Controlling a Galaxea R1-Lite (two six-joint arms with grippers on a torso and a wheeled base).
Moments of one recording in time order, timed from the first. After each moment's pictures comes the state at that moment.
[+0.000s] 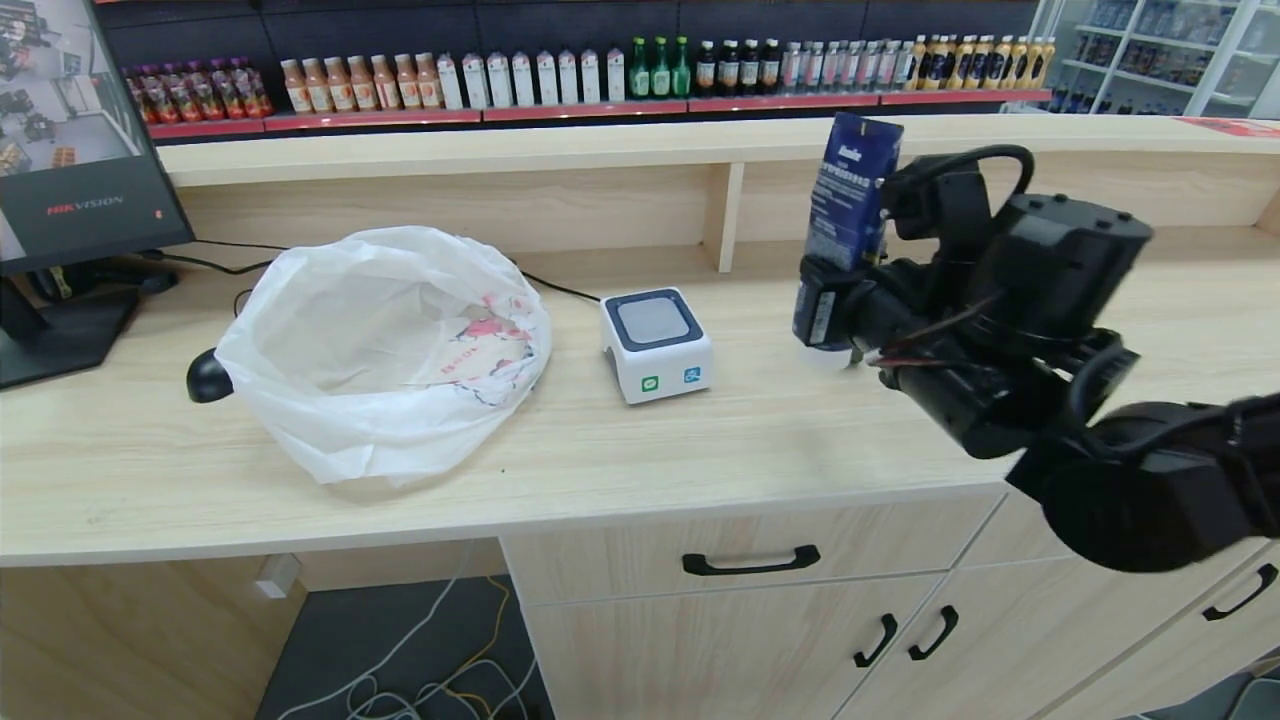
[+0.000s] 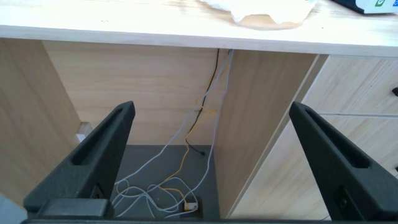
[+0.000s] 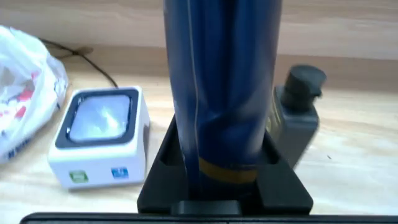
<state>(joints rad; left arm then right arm) 0.00 0.00 0.00 0.00 0.01 -0.01 0.57 1.80 -1.00 -0.95 -0.38 -0.11</state>
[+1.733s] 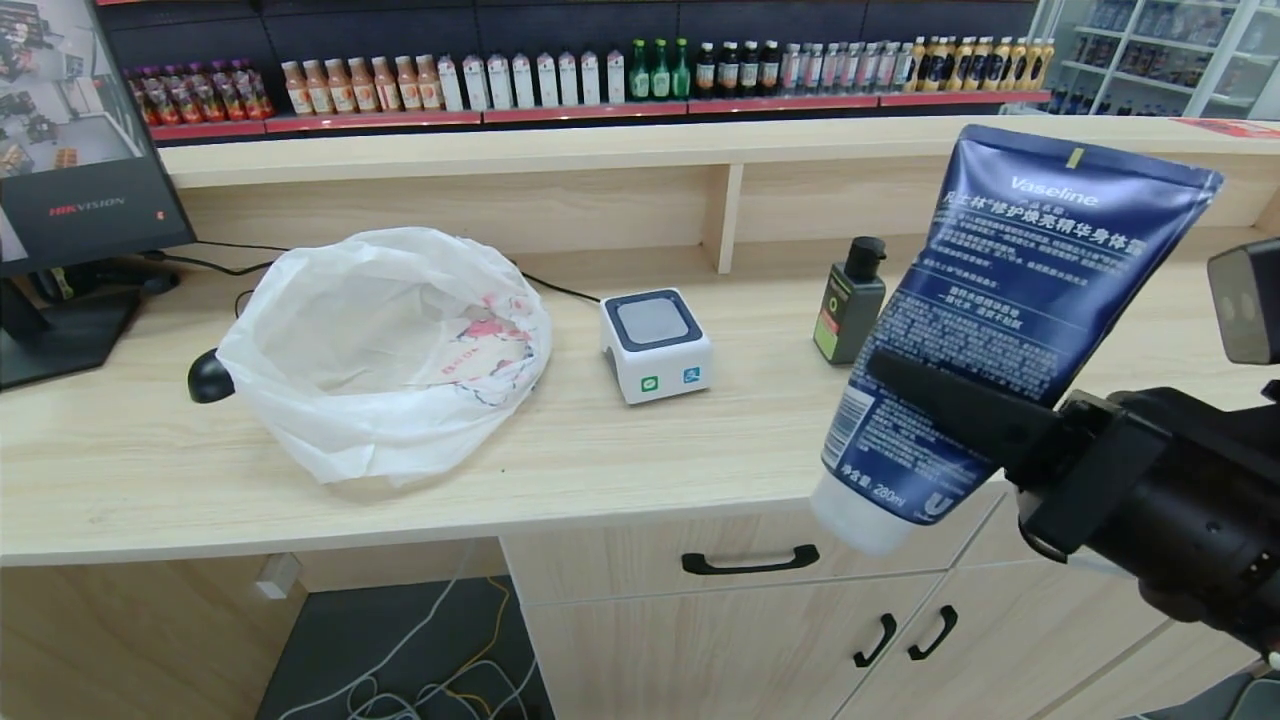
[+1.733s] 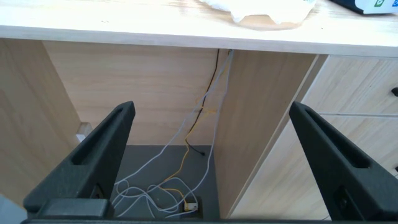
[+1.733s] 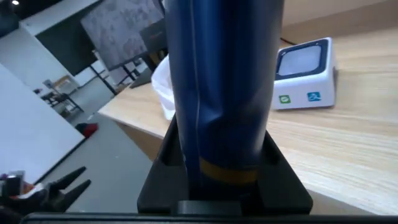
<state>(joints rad) 0.00 0.00 0.00 0.00 0.01 -0.01 0.71 1.36 -0.46 -1.12 0.09 0.40</state>
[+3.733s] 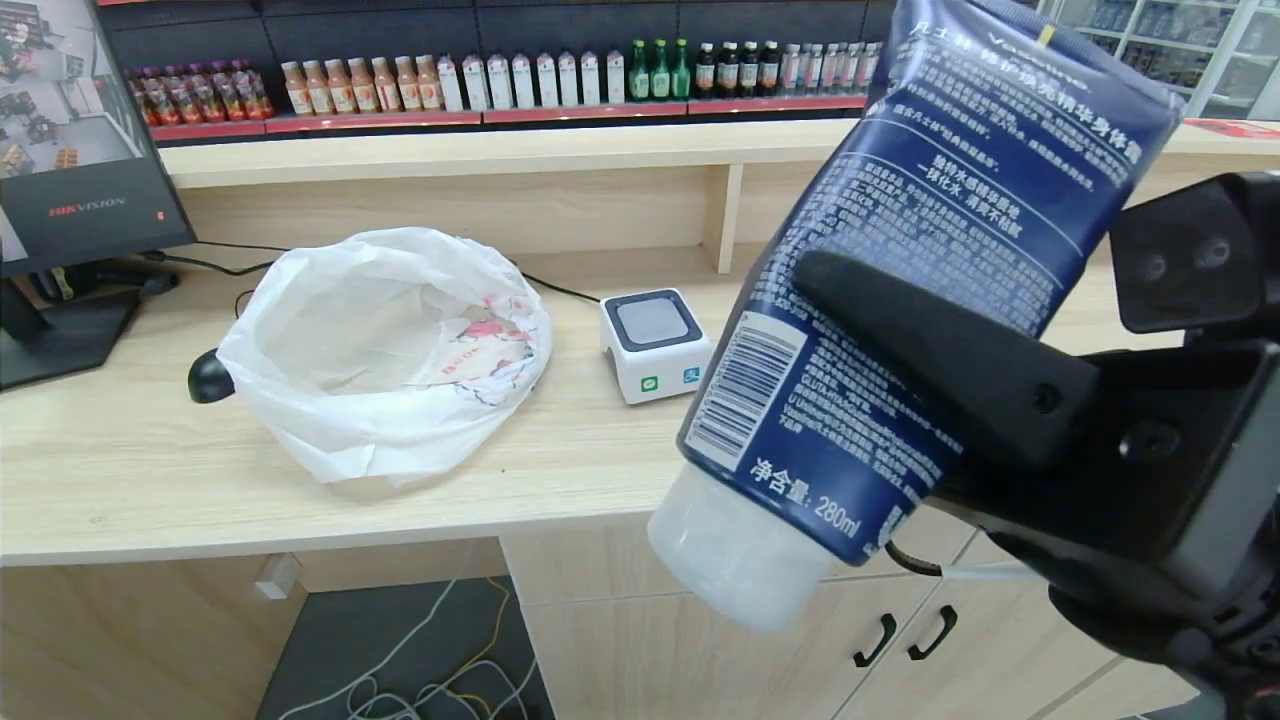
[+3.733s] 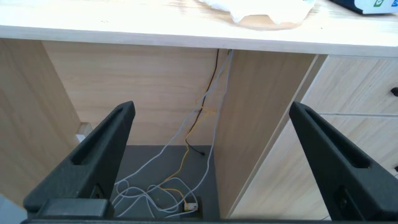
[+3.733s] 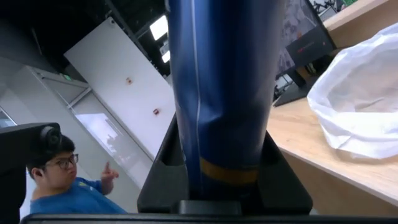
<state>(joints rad) 0.00 0.00 0.00 0.00 0.01 -0.01 0.92 1.54 -0.54 -1.57 0.26 0.81</state>
